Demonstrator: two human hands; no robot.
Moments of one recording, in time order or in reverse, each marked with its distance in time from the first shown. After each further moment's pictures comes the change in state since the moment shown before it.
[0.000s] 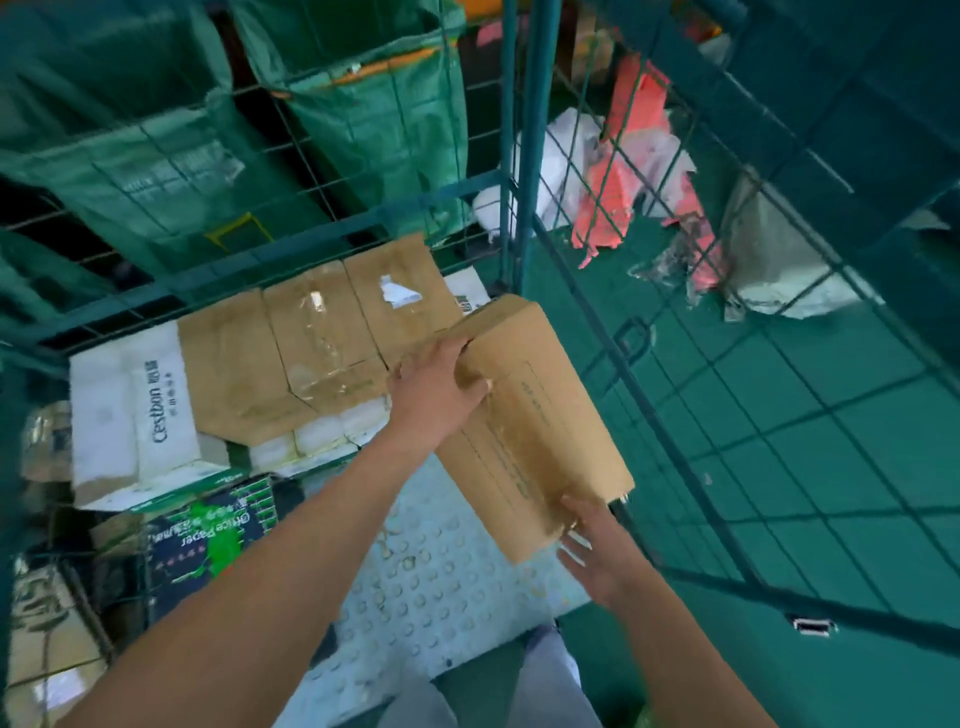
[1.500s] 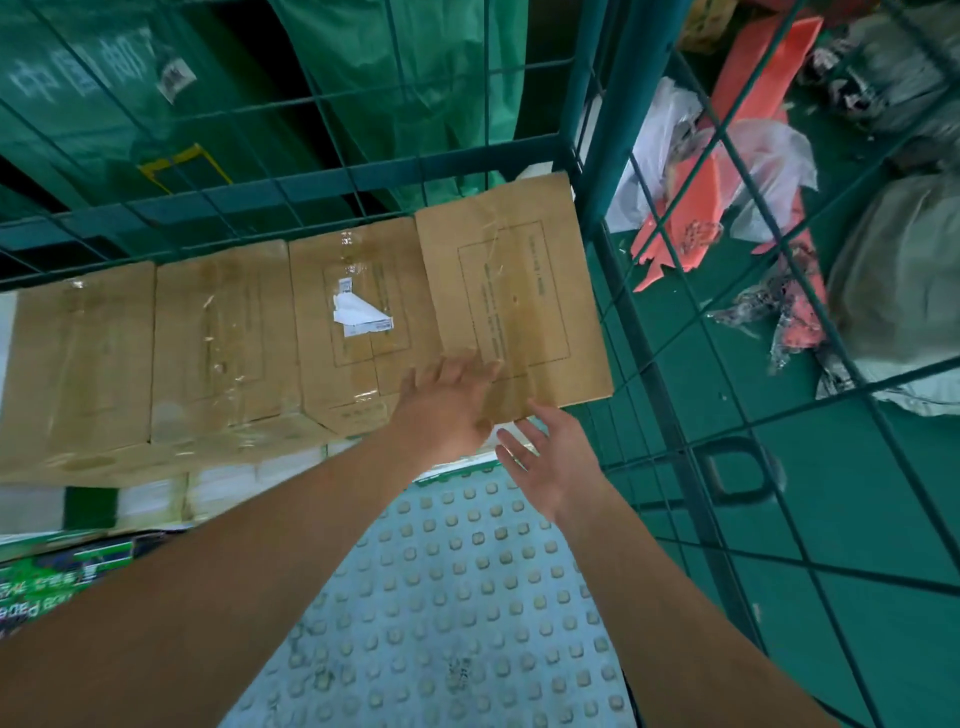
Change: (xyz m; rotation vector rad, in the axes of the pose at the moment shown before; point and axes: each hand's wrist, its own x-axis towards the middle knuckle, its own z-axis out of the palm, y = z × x) left_hand 0.307 -0.068 0.155 0.360 -0.256 0.054; right_hand 0.294 -0.220 0.175 0.094 -0.257 -0.037
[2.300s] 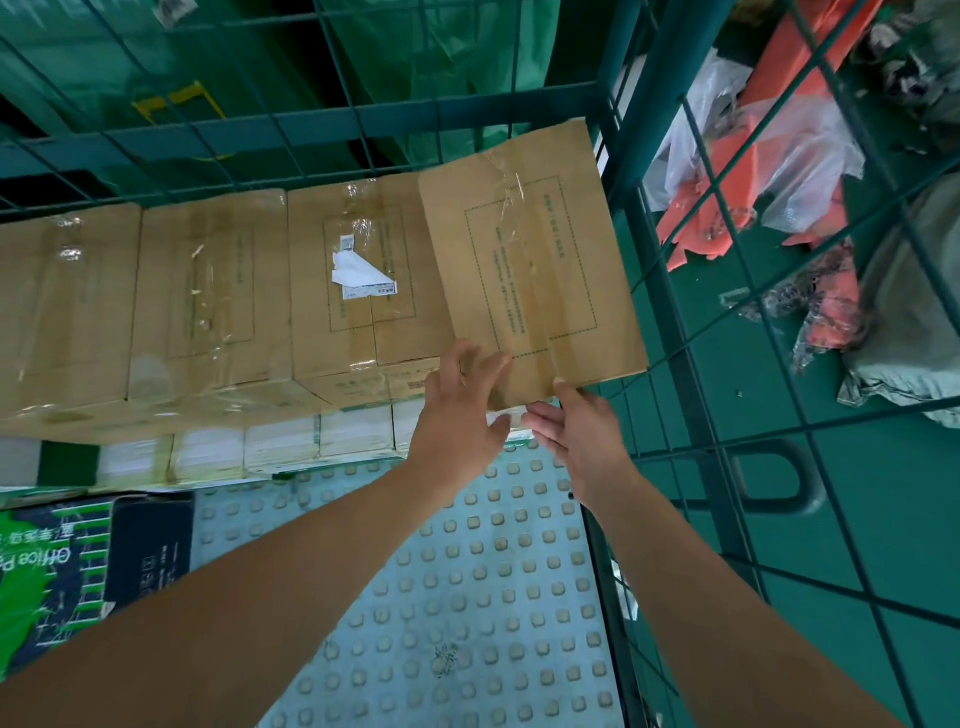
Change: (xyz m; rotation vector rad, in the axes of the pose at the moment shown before) left_hand 0.001 0.009 0.079 -0.451 0.474 -0.030; right_hand 0.039 -0.010 -0.022 -0.401 0.122 -0.195
